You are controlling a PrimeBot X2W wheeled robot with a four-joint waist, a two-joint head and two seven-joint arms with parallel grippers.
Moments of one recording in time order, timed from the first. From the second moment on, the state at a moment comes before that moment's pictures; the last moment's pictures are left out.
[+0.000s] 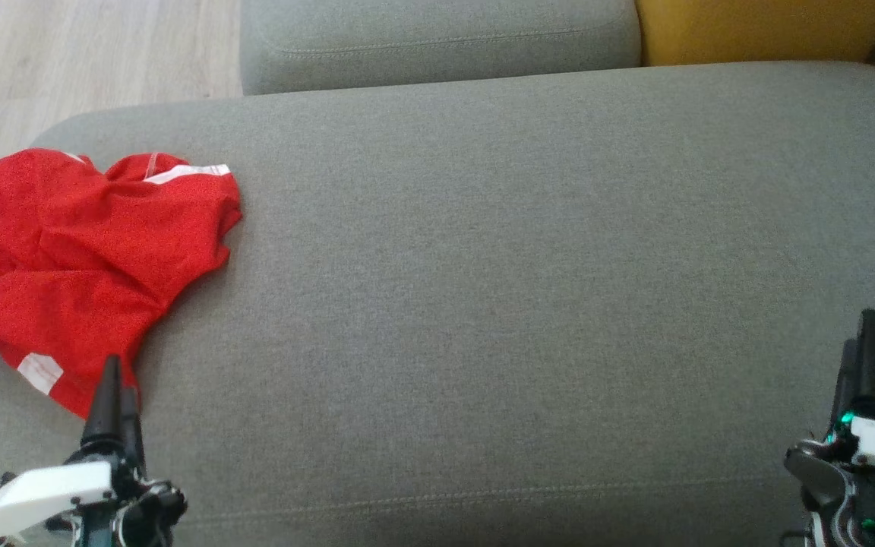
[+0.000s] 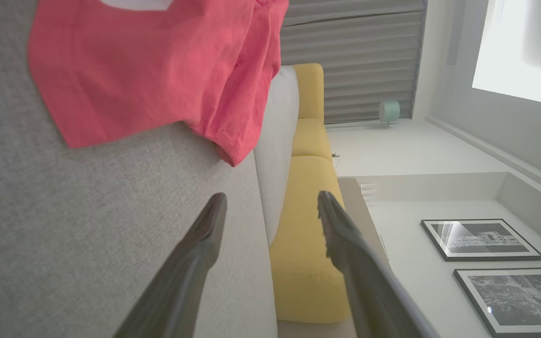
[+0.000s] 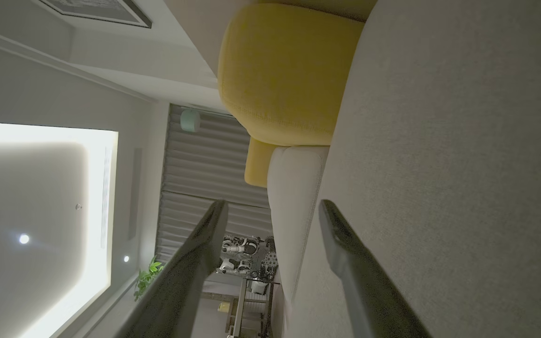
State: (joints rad) left arm 0.00 0.03 0.13 0.30 -1.50 -0.12 0.02; right arm -0.05 -0.04 -0.11 0.30 1.36 0.12 0.02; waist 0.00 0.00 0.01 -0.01
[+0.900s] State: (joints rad) left arm -0.03 0.03 0.14 0.07 -1.13 -0.10 -0.06; right arm -0.12 -0.04 0.03 0.15 0.78 0.12 -0.05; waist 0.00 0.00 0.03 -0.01
